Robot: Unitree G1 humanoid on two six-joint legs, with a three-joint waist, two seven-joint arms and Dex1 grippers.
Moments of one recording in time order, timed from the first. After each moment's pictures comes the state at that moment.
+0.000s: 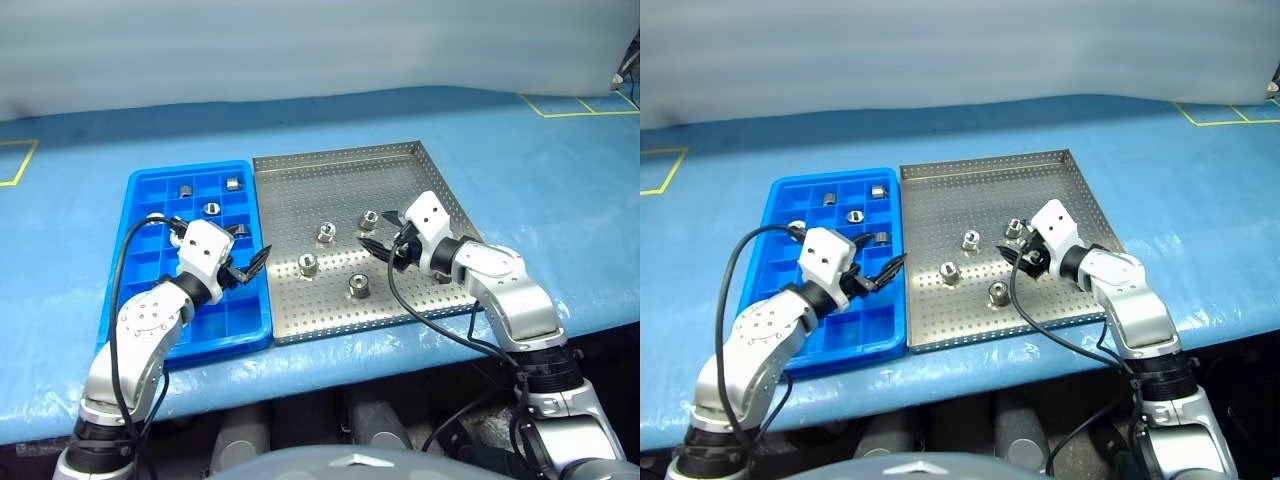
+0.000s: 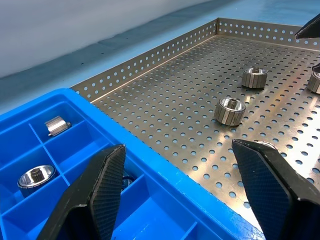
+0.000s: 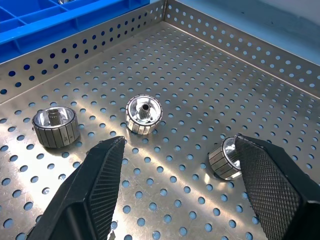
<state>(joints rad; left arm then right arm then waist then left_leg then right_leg) -0.01 0.44 -0.01 -0.54 -0.24 0.58 -0.39 -0.32 -0.51 0.08 -0.17 0.20 0.51 0.68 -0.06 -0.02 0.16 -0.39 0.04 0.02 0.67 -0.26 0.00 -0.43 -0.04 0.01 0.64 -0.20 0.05</state>
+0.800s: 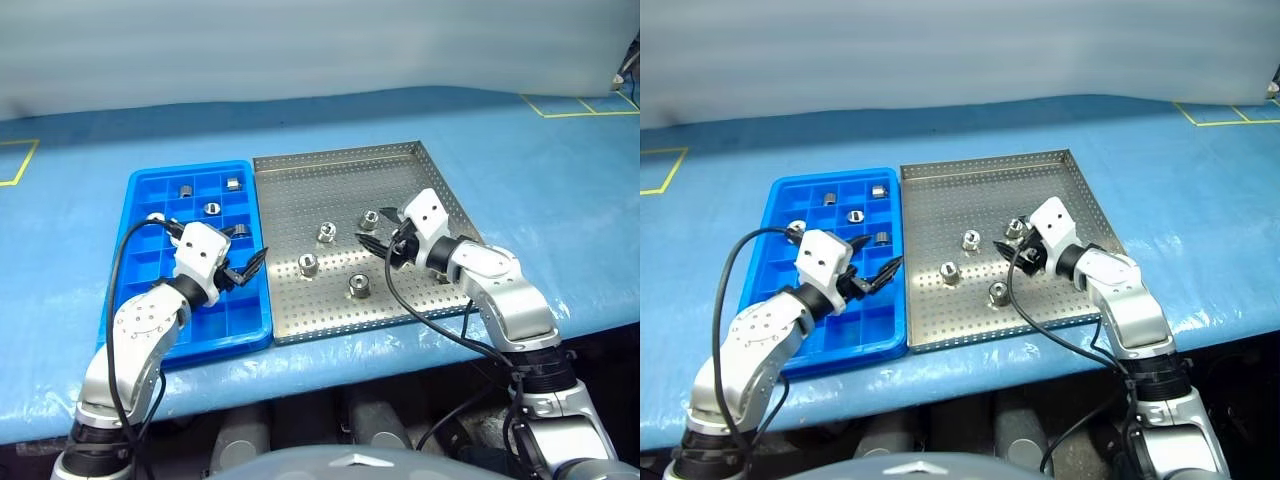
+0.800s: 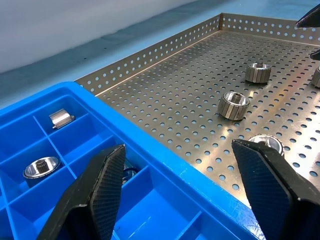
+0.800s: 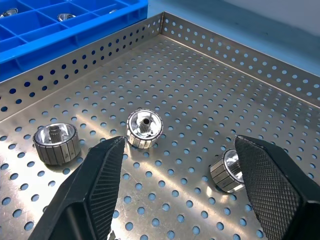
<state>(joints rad) 0.00 0.45 0.01 -0.54 -0.24 0.58 -0.40 -0.32 -0.48 0.07 -0.17 0.21 0.49 0.65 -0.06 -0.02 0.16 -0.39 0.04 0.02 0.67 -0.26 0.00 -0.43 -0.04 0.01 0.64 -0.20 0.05</state>
